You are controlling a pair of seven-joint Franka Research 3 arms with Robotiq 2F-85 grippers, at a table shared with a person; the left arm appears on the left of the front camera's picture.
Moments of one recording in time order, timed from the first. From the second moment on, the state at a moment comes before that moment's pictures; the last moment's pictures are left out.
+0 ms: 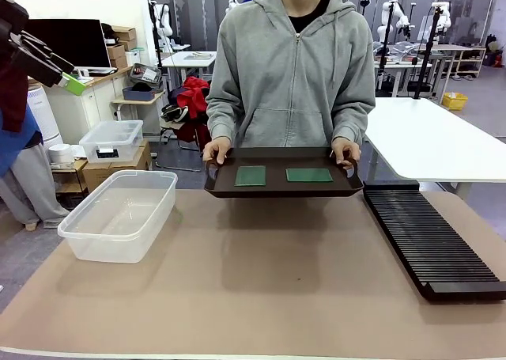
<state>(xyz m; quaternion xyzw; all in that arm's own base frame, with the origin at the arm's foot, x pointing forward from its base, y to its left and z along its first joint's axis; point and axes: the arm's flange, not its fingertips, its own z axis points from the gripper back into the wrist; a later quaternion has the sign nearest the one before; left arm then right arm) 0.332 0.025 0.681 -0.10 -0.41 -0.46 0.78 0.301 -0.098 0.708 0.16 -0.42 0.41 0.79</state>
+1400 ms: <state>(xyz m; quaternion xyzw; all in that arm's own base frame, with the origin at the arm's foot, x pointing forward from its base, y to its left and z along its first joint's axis) 0.332 0.025 0.681 -0.10 -0.41 -0.46 0.78 0.300 -0.099 0.708 0.16 -0.42 0.41 0.80</state>
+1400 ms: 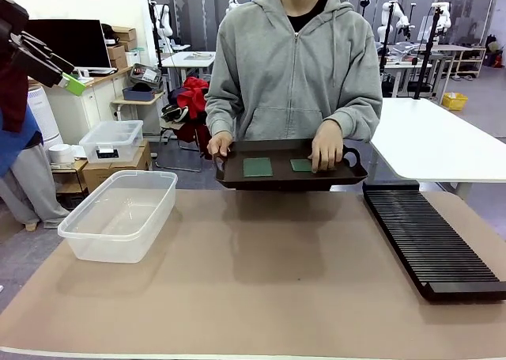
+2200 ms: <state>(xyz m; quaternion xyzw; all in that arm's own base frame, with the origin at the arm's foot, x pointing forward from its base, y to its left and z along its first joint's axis) 0.332 0.025 0.681 -0.10 -0.41 -0.46 0.78 0.300 -0.099 0.708 0.16 -0.42 0.41 0.80</state>
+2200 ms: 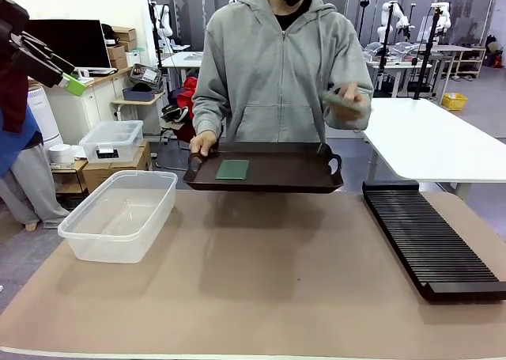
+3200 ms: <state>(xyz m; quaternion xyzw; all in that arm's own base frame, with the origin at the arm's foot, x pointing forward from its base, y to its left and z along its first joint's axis) 0.332 0.025 0.681 -0.10 -0.41 -0.46 0.78 0.300 -0.099 0.708 0.16 -0.42 0.41 0.80</state>
